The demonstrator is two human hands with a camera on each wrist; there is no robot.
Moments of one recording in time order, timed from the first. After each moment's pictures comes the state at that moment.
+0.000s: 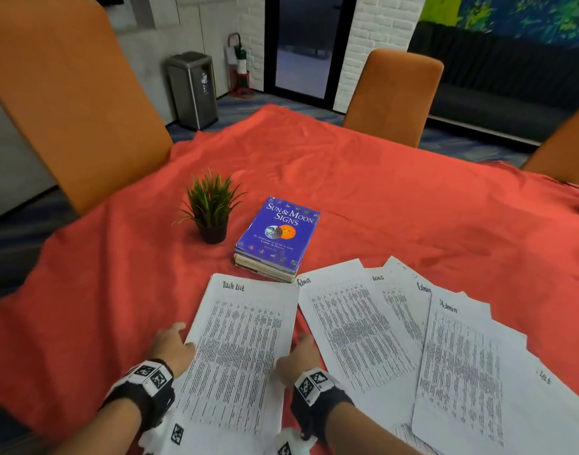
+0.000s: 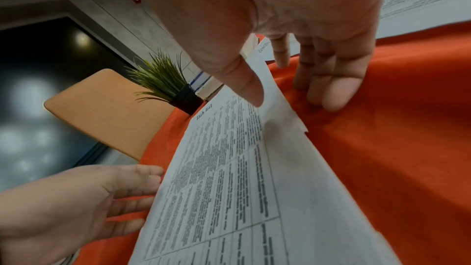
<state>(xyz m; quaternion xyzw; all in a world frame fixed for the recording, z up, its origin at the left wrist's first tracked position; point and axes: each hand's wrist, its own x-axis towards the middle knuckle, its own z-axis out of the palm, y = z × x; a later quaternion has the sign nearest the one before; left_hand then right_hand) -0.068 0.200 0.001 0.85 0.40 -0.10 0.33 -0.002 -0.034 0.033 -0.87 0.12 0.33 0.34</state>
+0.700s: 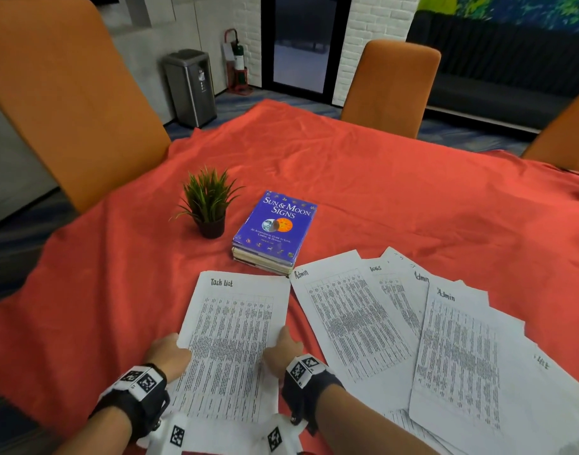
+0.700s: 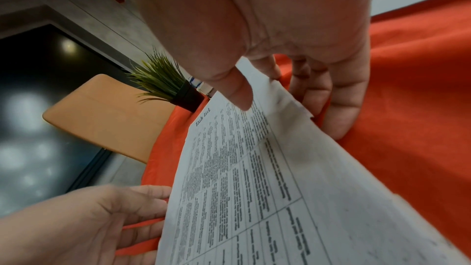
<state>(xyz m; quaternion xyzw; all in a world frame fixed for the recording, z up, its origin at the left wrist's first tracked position) -0.086 0.183 0.021 0.82 0.41 -0.15 0.35 -0.009 -0.023 0.032 -0.84 0.07 0.40 0.35</state>
